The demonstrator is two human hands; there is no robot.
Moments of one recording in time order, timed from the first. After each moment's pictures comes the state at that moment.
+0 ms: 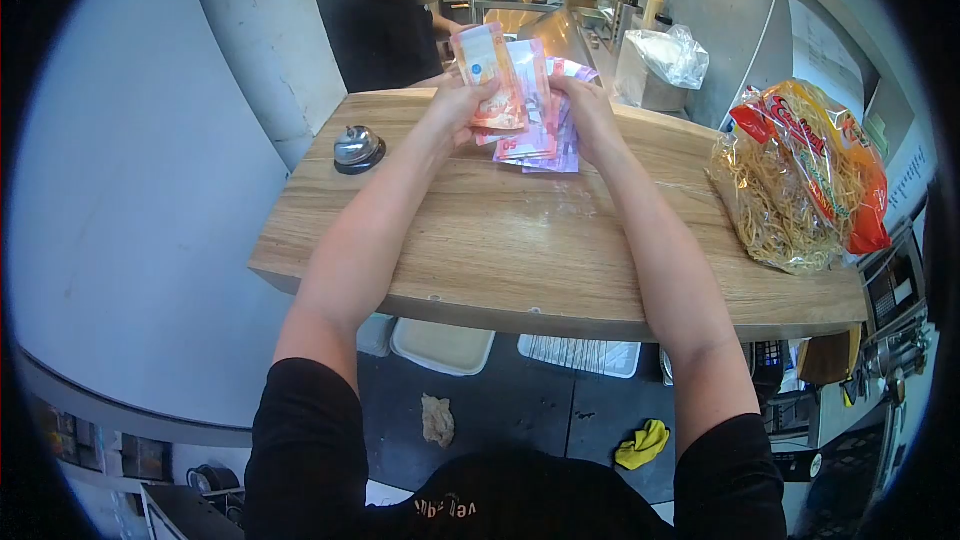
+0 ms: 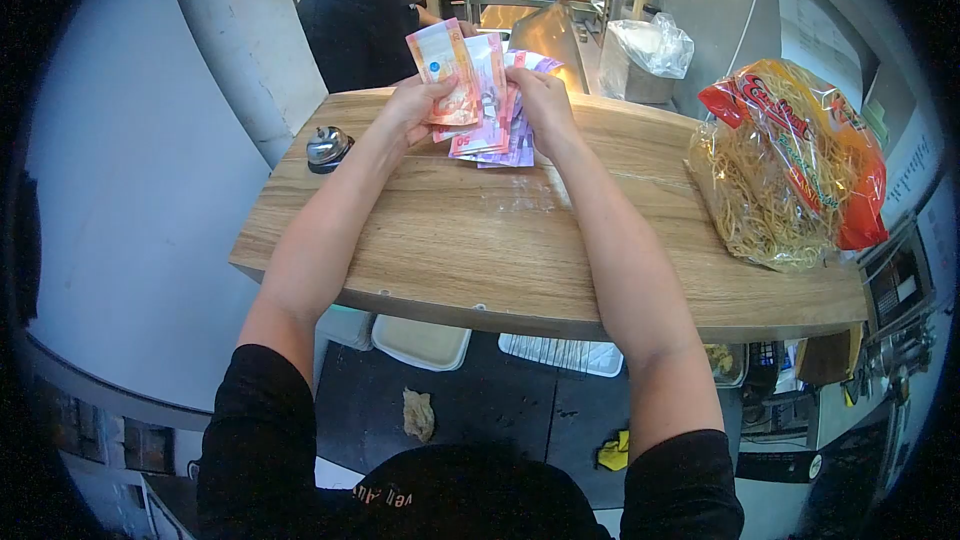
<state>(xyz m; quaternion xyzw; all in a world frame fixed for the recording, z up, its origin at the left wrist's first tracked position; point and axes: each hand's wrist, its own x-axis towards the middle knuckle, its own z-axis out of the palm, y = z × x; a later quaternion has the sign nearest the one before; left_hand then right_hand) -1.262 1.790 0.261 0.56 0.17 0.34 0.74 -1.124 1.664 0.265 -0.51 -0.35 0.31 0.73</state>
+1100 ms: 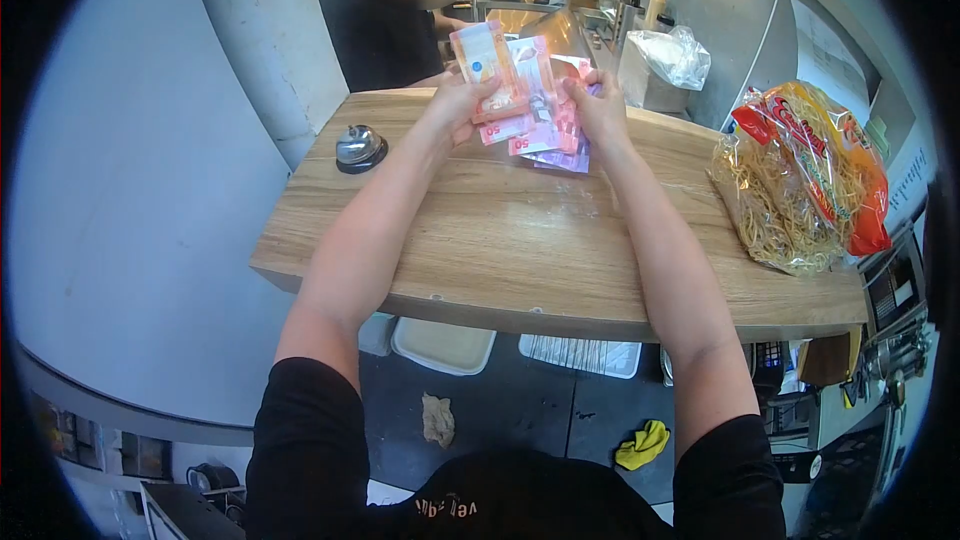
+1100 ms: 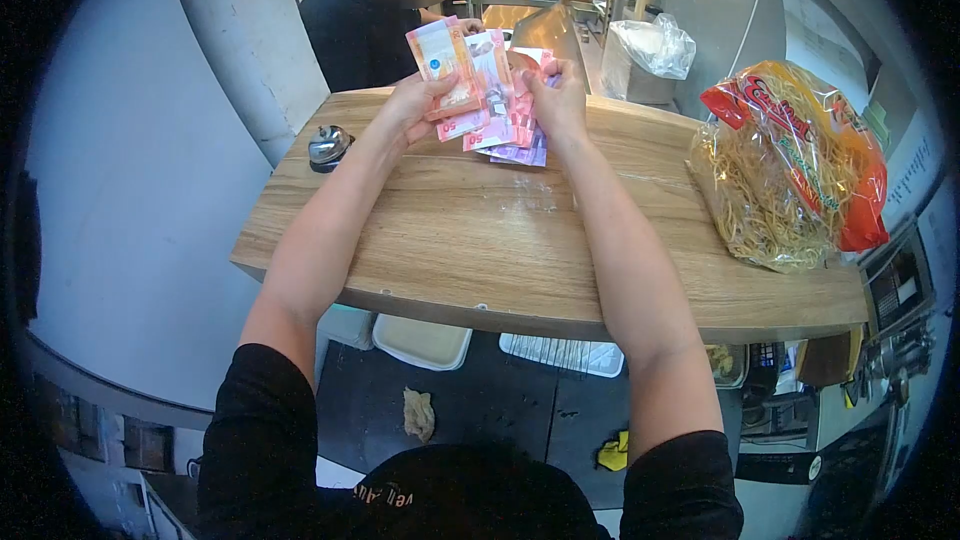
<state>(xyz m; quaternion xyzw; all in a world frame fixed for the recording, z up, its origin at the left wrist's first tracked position) -1.272 1.778 0.274 0.55 0.16 0.31 0.76 -1.087 1.682 0.238 -0.65 -0.38 0.04 0.66</state>
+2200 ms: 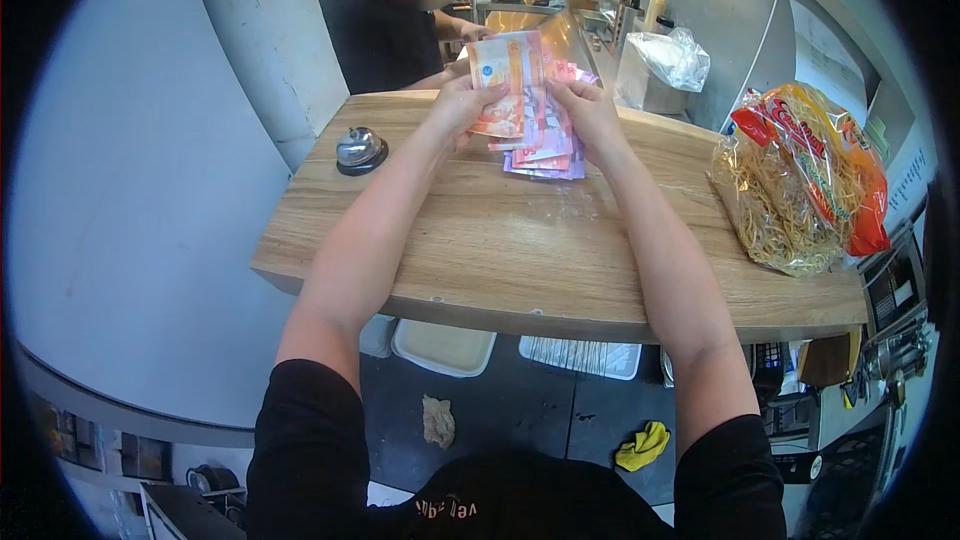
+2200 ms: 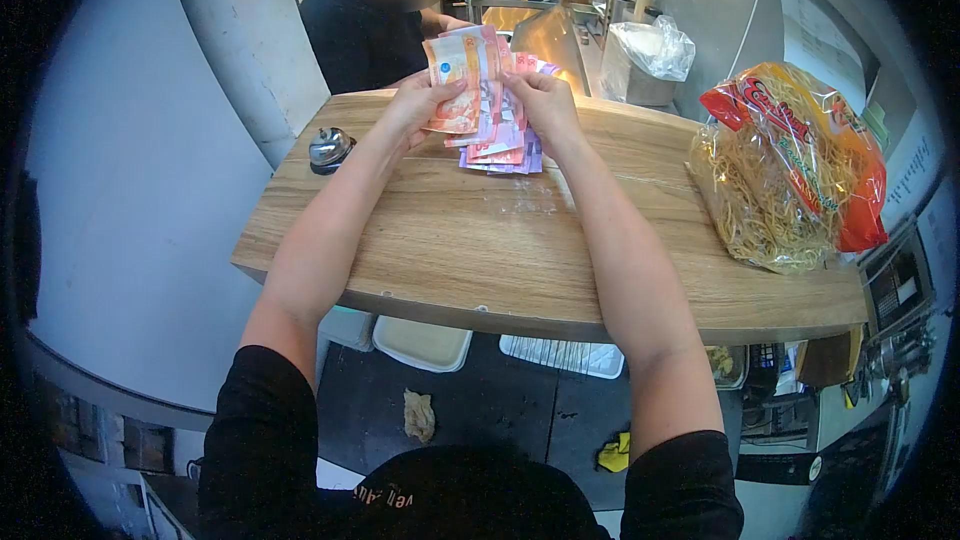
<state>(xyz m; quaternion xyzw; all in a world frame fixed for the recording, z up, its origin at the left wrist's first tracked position) -1.265 1.792 0.262 0.60 0.18 0.32 0.71 -1.123 1.658 0.263 -0.54 -0.41 0.27 0.68</state>
